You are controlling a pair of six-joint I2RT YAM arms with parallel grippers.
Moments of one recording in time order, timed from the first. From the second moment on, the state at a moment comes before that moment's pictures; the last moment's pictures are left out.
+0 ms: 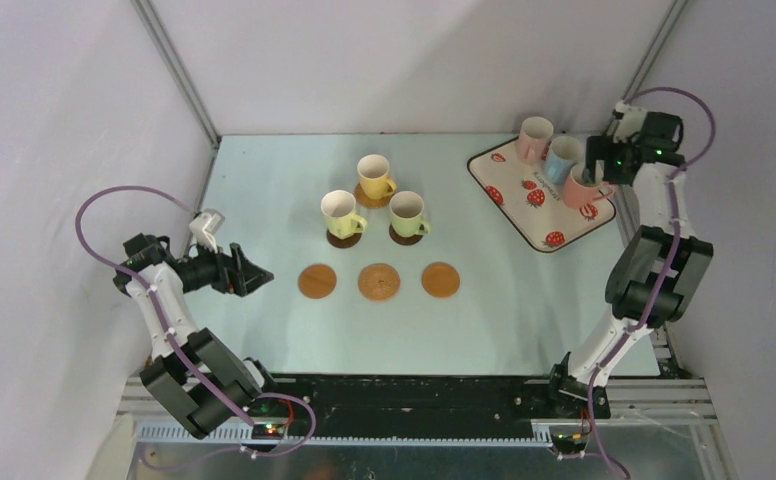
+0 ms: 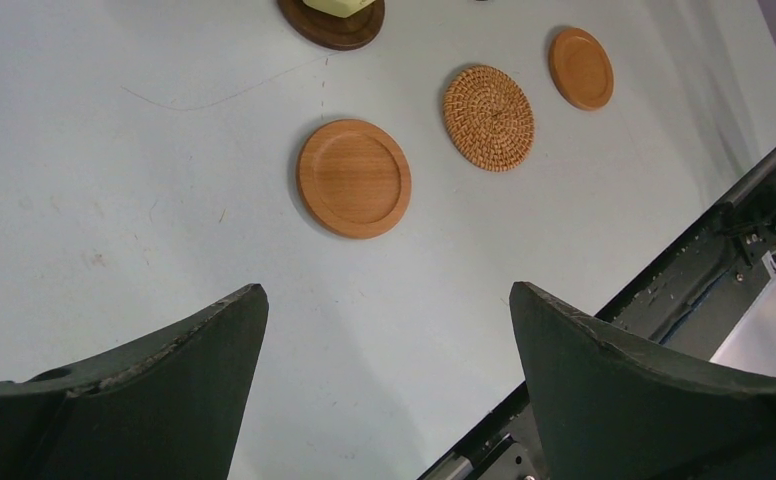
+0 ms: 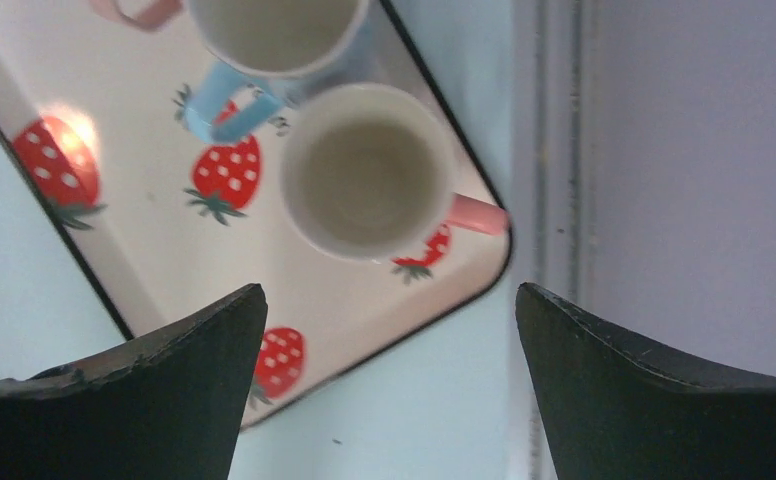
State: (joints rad) left arm 0.70 1.17 0.93 -1.15 1.07 0.88; right arm -0.30 1.83 1.61 -0.51 -0.20 -0.23
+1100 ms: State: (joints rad) left arm 0.70 1.20 0.94 -1.21 1.08 0.93; right arm -0.01 2.02 1.71 -0.38 0.17 0.06
